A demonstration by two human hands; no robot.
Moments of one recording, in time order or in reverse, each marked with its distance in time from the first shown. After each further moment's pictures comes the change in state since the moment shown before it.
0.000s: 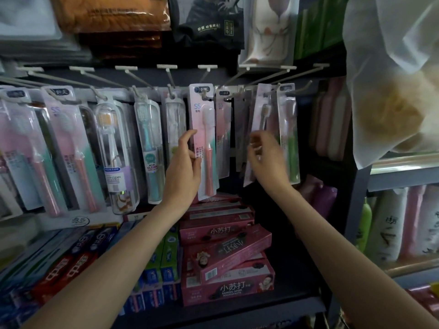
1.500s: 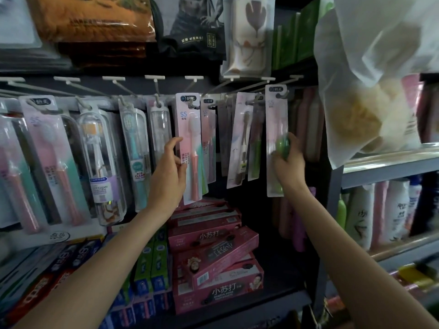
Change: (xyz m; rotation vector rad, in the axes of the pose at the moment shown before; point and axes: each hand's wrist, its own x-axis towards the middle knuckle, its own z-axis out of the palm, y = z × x) left_hand 0.005 -0.010 -0.004 0.003 -0.037 0.040; right_hand -0.005 0.013 -0.053 0.164 0.170 0.428
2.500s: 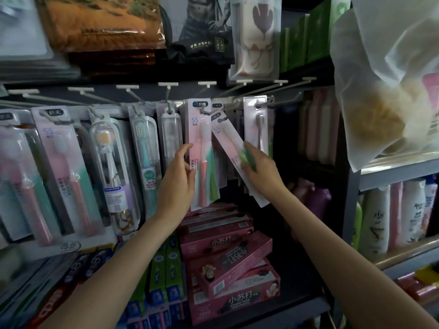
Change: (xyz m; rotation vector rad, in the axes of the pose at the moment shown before) left_hand 0.003 -0.011 -0.006 0.034 -0.028 0.047; right_hand -0.011 -0.009 0.056 -0.361 -0.321 -0.302
